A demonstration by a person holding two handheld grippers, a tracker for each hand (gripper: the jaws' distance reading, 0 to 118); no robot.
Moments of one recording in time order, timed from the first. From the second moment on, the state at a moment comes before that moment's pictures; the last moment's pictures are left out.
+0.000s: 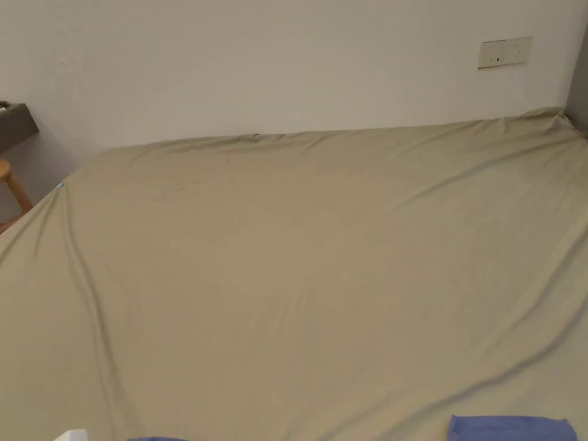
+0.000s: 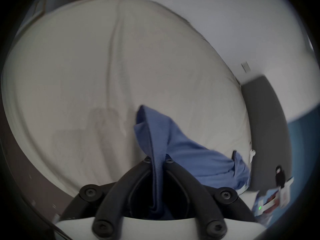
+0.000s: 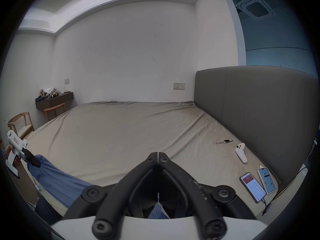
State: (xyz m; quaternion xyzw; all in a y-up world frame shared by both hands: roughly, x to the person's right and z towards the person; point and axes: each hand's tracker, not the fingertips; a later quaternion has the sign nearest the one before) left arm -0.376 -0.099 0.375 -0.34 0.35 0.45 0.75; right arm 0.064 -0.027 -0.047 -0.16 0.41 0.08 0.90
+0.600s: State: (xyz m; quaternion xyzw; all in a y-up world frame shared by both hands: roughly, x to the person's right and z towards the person) left arm -0.264 -0.157 0.126 -0.49 0.25 0.29 0.78; right arm 0.129 -0.029 -0.054 -0.15 0.37 0.04 0.91
